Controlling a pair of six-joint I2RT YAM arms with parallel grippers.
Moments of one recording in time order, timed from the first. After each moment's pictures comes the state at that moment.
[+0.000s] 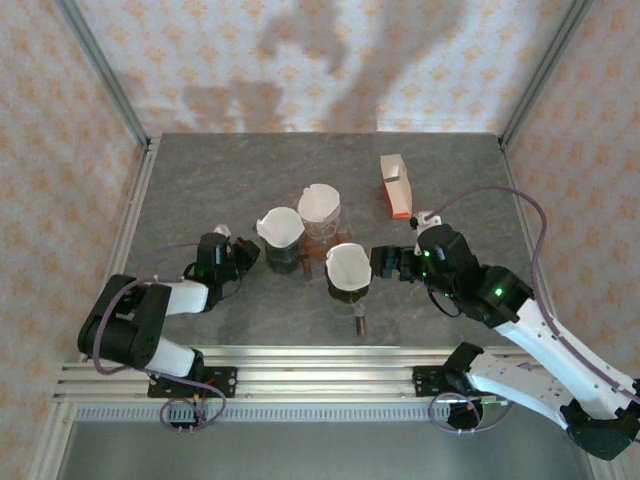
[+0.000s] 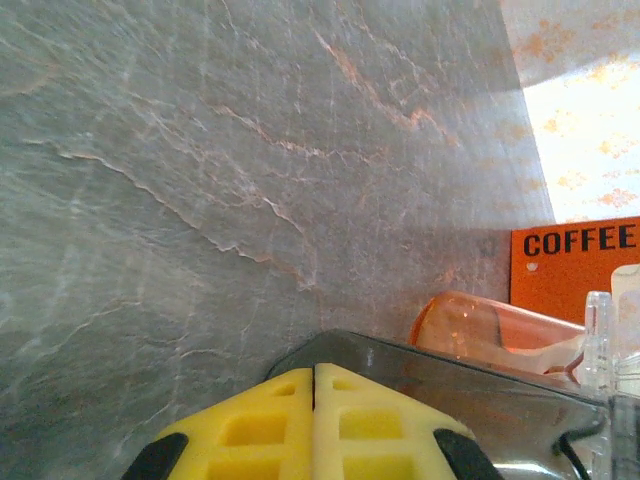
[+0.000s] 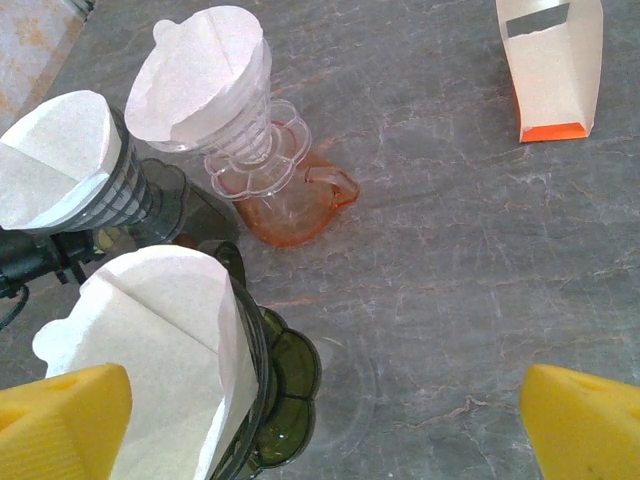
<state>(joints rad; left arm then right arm) -0.17 1.43 0.33 0.54 0.23 -1.07 0.76 0.81 0.96 -0.82 0.18 0.57</state>
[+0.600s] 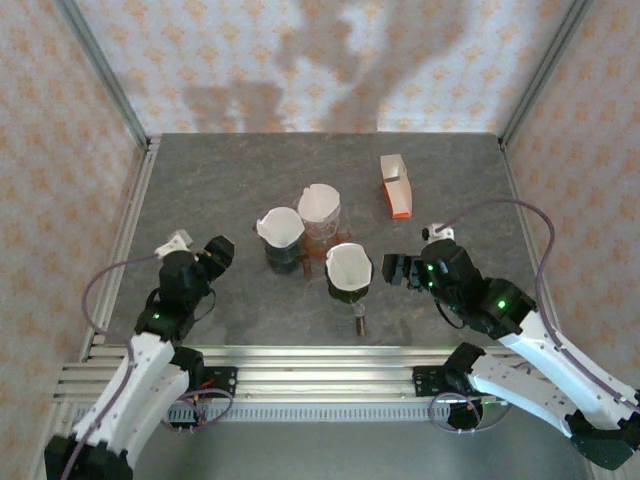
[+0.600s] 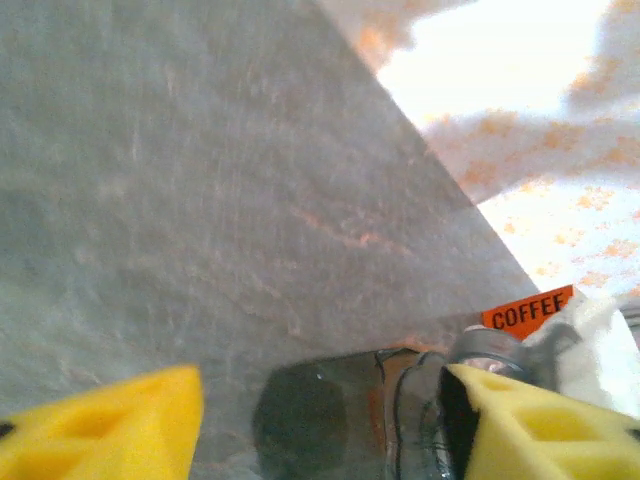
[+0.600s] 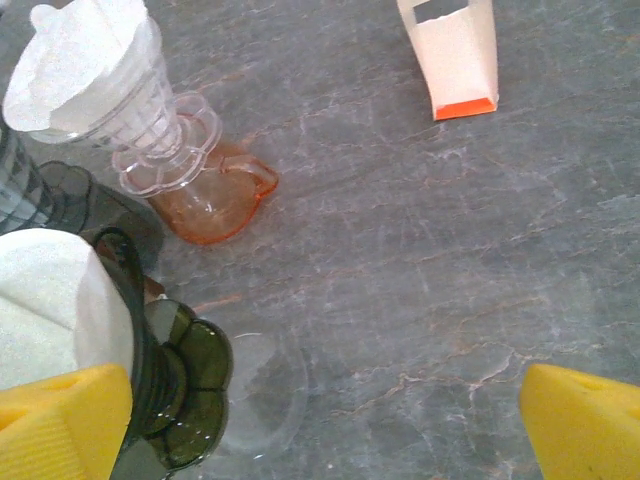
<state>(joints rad) -0.16 0.55 0.37 -0.21 -0.07 -0.90 0.76 0.71 0.85 -0.85 0.31 0.62</state>
